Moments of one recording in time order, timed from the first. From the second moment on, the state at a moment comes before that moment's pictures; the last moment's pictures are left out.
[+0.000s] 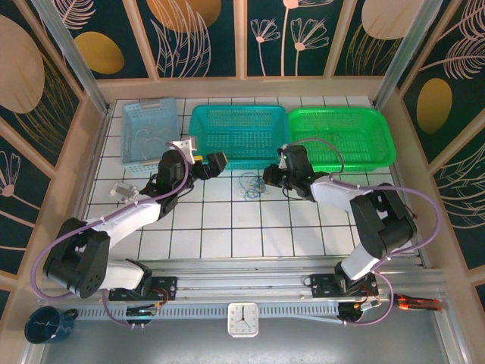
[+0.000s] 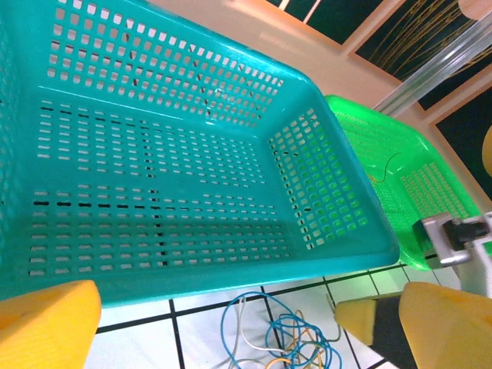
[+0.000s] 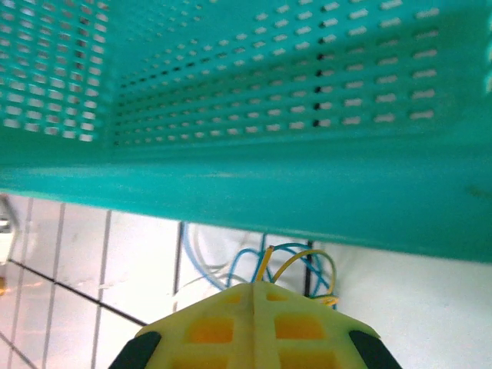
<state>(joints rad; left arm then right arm) -0.47 1.35 0.66 0.36 0.13 -0.62 0.50 1.59 0.81 0.07 -0.27 0.66</state>
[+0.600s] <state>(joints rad) -0.54 1.35 0.49 0.66 0.31 -0.47 0.63 1.49 1.01 0.03 -0.35 0.65</state>
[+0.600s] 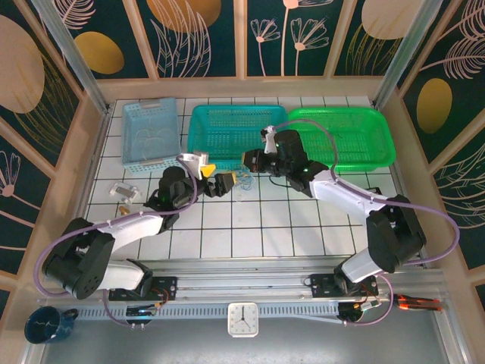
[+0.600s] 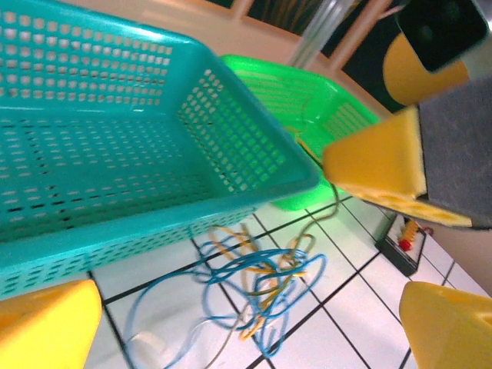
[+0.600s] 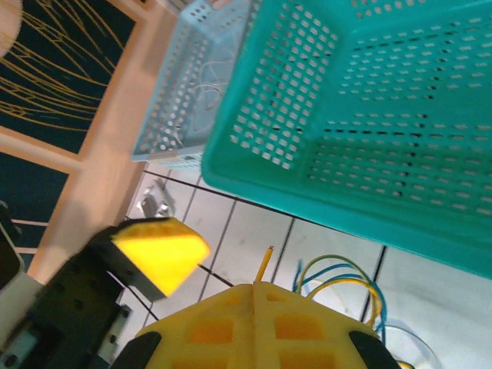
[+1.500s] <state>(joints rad) -0.56 1.57 0.48 0.92 0.33 -0.45 0.73 1.53 1.09 0.02 -0.39 0.69</state>
